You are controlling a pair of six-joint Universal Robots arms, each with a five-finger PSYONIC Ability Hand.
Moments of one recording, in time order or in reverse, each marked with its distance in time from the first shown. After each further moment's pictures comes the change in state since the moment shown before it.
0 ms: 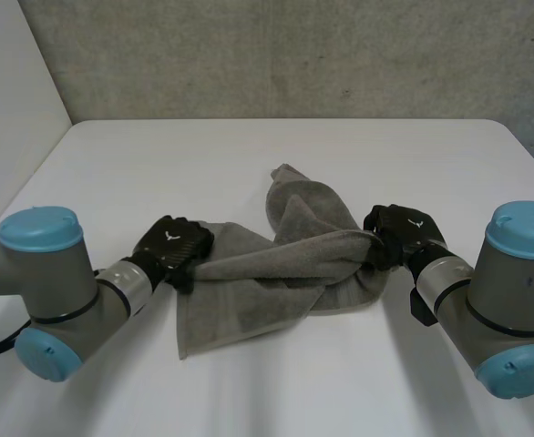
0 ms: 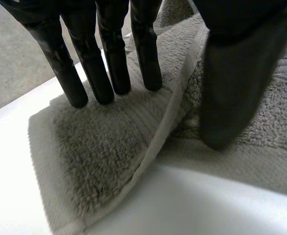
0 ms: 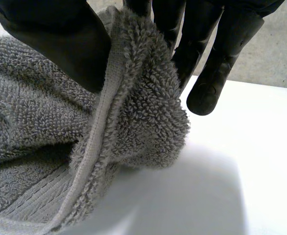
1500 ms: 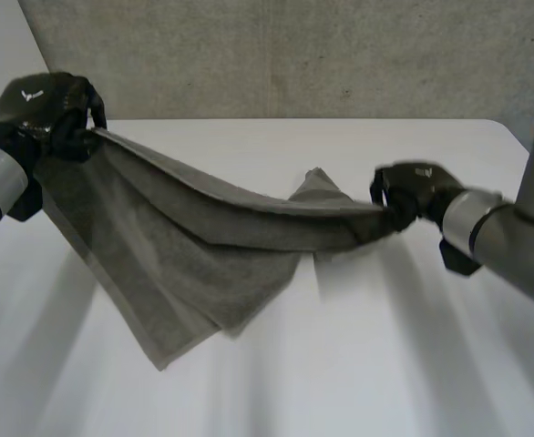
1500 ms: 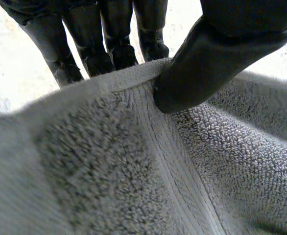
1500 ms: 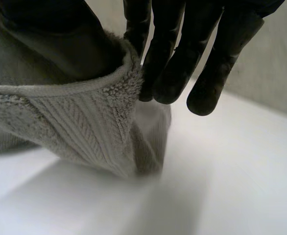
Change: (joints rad) left arm 0.211 0.500 0.067 -0.153 -0.025 -0.296; right arm -0.050 -0.049 -0.386 0.519 -0.139 -0.258; left_hand 0.608 0.634 0.639 0.662 0.630; right_hand -0.010 0.023 0.030 0.002 0.001
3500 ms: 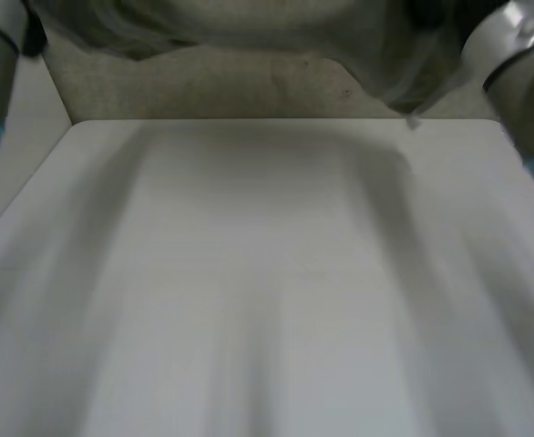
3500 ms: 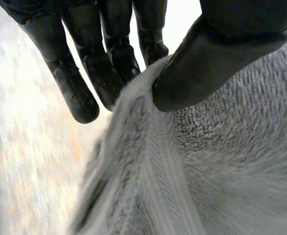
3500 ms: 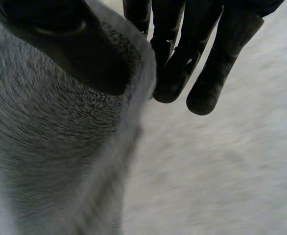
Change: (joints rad) left arm -0.112 -0.340 0.699 0.065 -0.214 -0.141; right arm 0.019 0.036 -0.411 -0.375 -0.027 -0.220; left_hand 0.006 0.009 0.008 0.004 0.011; right_hand 0.005 0.003 0.005 0.000 0.013
